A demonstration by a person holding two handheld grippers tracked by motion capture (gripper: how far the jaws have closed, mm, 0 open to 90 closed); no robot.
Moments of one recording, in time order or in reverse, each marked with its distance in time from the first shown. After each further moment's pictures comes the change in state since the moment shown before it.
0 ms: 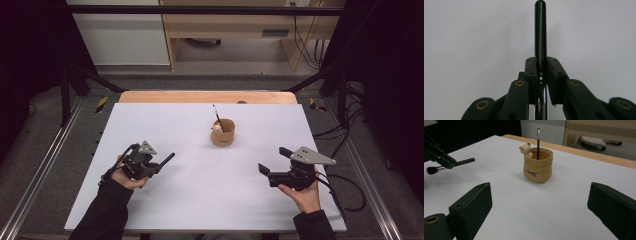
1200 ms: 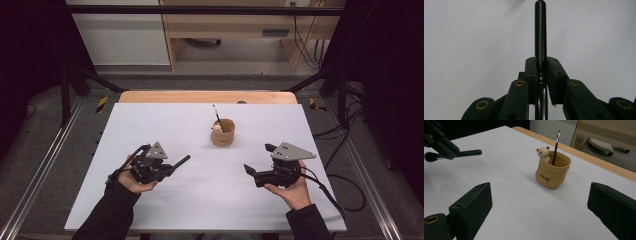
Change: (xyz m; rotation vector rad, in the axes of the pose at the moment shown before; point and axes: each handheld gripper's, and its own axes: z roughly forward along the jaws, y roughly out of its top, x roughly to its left) left arm -0.038 0.025 -0.020 -0.070 -0.090 0.139; right arm 0.032 0.026 0.019 0.072 0.037 -0.142
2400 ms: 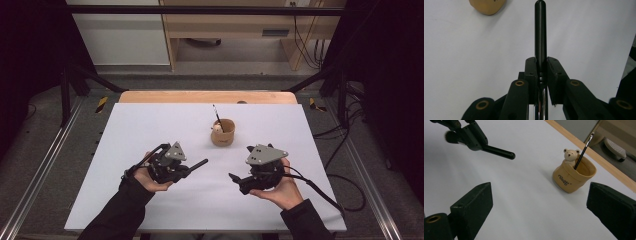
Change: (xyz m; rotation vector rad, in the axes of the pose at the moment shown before) left arm -0.025 0.037 0.011 0.024 -0.079 0.120; right arm 0.038 0.029 0.015 0.141 0.070 -0.220
